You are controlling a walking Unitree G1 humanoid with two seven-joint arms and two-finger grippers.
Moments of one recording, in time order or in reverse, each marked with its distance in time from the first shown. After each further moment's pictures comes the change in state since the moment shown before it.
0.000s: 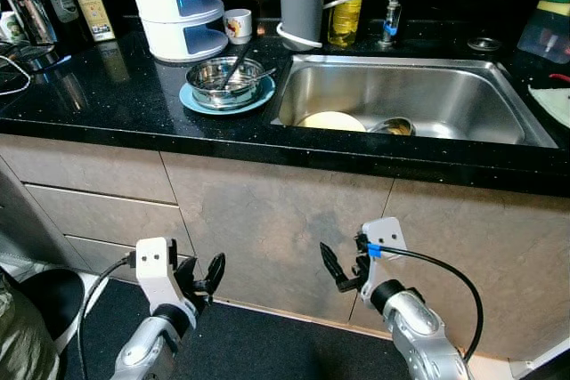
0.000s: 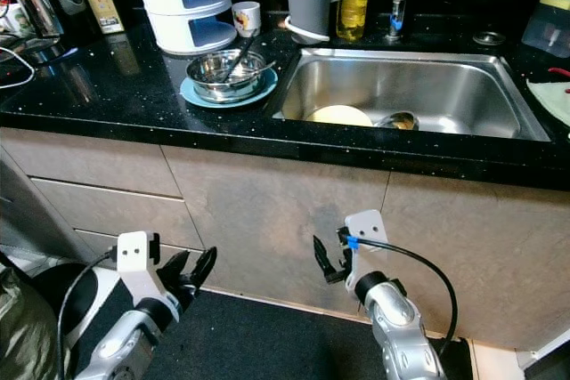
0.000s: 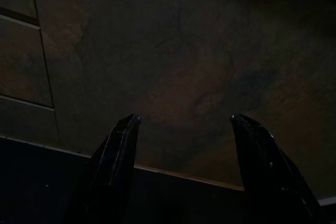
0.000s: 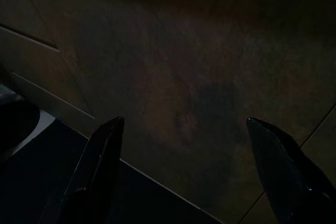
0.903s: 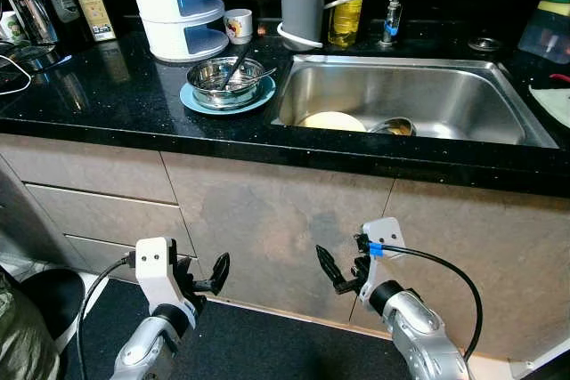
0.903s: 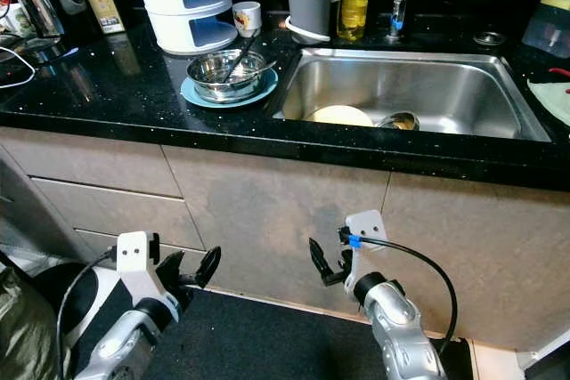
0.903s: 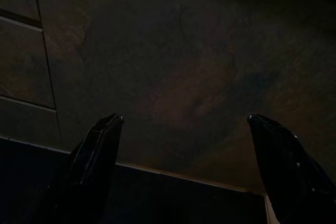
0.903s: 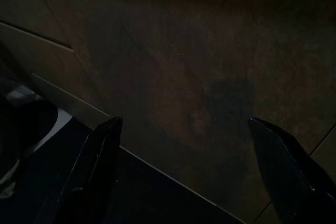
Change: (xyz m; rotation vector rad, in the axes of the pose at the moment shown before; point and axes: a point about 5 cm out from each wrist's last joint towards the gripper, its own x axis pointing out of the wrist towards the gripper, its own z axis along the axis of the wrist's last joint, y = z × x) left arm 0.000 0.000 0.001 0.005 -0.006 0.004; right arm 0.000 0.001 -0.002 0.055 0.015 0.041
